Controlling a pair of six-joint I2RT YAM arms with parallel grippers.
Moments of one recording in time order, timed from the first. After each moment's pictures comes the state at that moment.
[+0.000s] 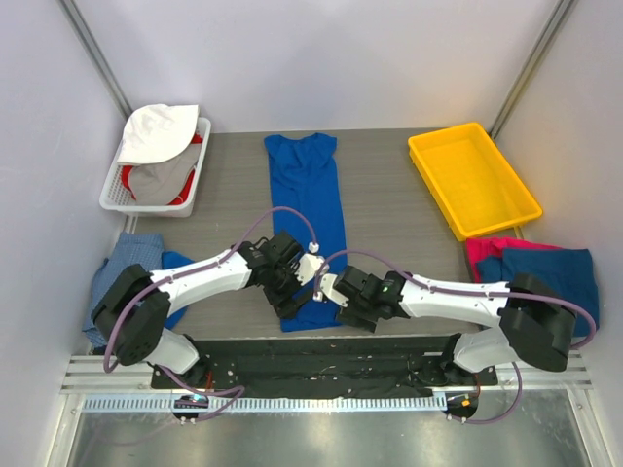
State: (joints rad) left arm -0.81 1.46 0.85 -0.62 0.27 0.23; right arm 1.05 1.36 0.70 -0.55 0.20 -0.28
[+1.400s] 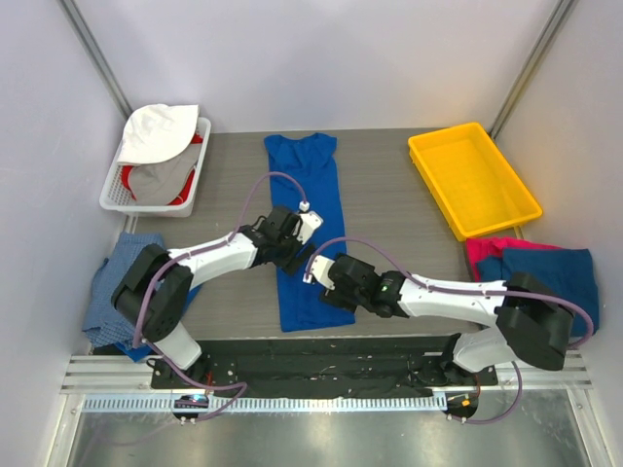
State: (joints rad) left arm -0.67 1.62 0.95 -0.30 -0.04 0.16; right arm 1.05 1.36 0.69 -0.21 0.34 -0.31
